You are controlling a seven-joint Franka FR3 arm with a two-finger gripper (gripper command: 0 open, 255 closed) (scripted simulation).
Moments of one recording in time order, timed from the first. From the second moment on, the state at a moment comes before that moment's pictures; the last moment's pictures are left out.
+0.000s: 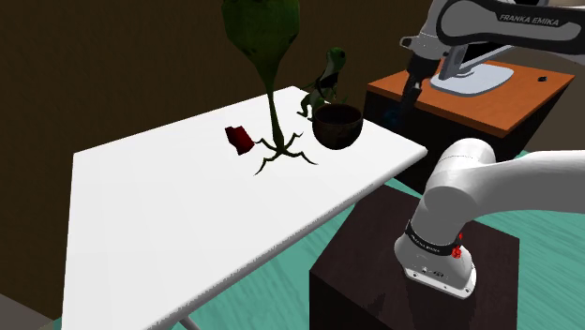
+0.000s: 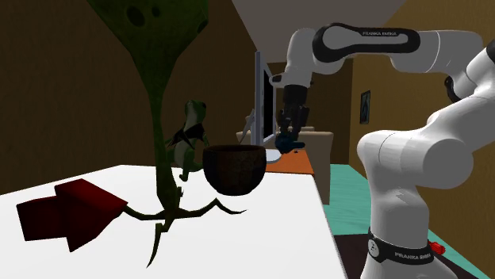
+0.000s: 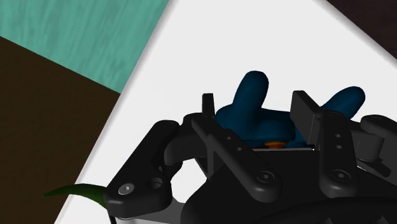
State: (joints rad) arm -0.05 -1.13 -0.61 -2.58 -0.43 1.66 -0.67
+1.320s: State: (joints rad) arm 0.09 -0.92 -0.50 -2.35 -0.29 1.64 -0.57
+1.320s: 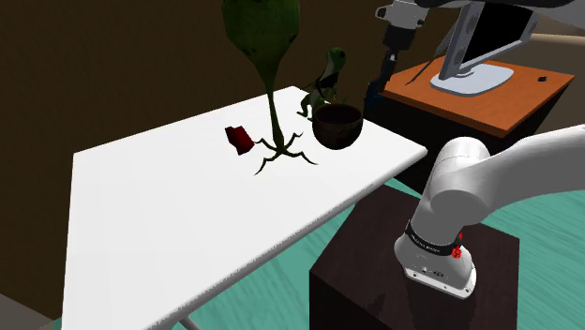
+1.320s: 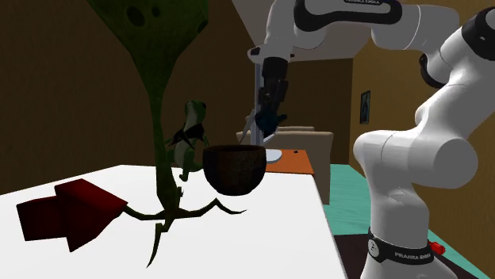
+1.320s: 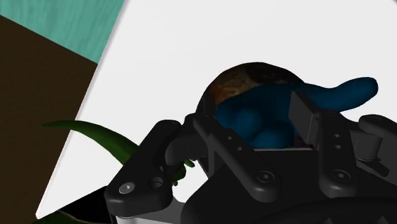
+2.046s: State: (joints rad) arm 0.08 -0.74 -0.41 -2.37 -0.18 1.83 -0.22
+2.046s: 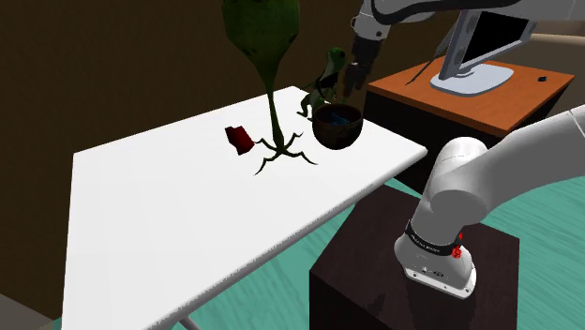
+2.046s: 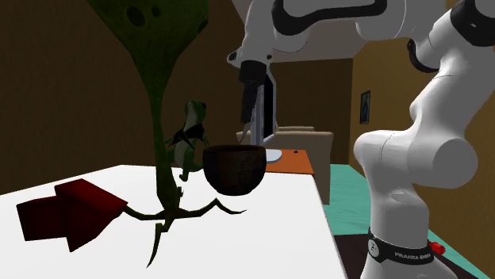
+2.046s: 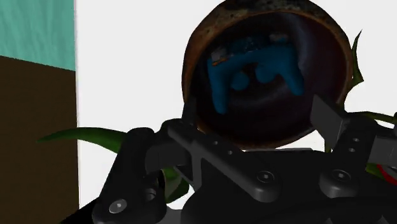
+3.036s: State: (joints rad) arm 0.07 -0.66 -0.43 -2.63 -0.73 2.23 0.96
